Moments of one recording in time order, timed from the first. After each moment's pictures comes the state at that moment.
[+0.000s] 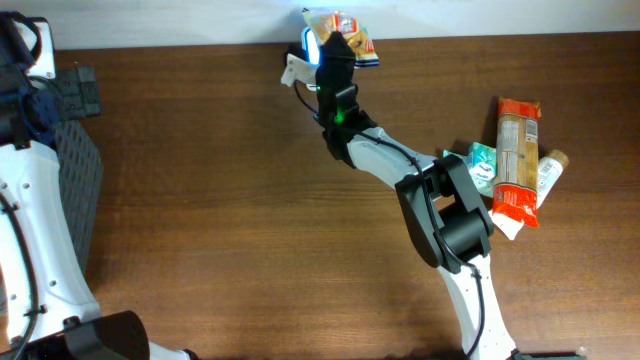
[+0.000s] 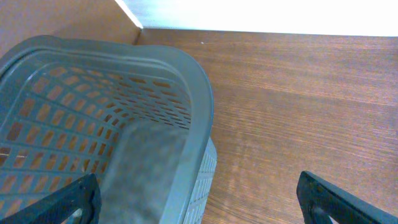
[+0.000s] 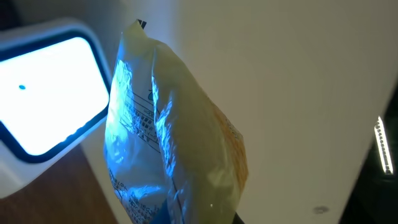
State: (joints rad) left arm 0.31 1.68 1.92 -0.98 -0.18 0.22; right arm 0.48 2.39 1.71 0.61 0.56 -1.44
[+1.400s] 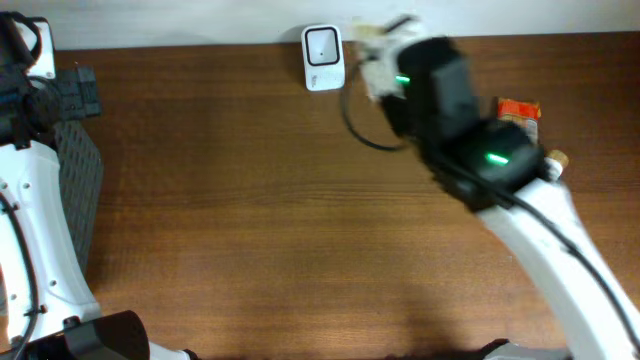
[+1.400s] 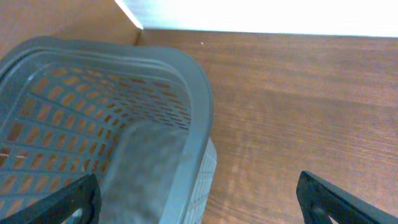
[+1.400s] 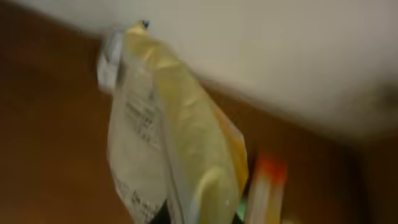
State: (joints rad) left arm 0.31 1.68 1.92 -0.98 -0.18 0.22; right arm 0.46 1.45 1.73 -0.96 0.41 -0.06
